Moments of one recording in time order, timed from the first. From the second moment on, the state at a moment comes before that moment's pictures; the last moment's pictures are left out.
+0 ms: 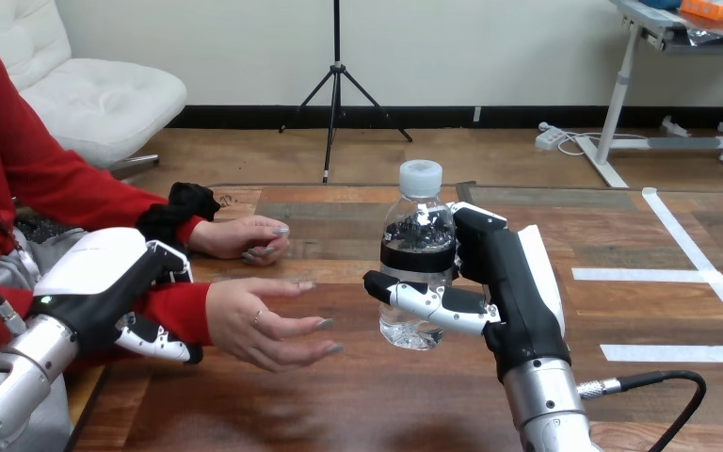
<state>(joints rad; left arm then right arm) -0.55 0.71 -0.38 1.19 0.67 -0.81 0.30 0.03 -0.01 0.18 -0.02 -0.26 -0.13 -0.12</state>
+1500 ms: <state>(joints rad) -0.55 0.70 -0.34 1.11 0.58 -0.89 0.24 0.01 0.02 0.21 0.12 -0.27 -0.15 -0.14</state>
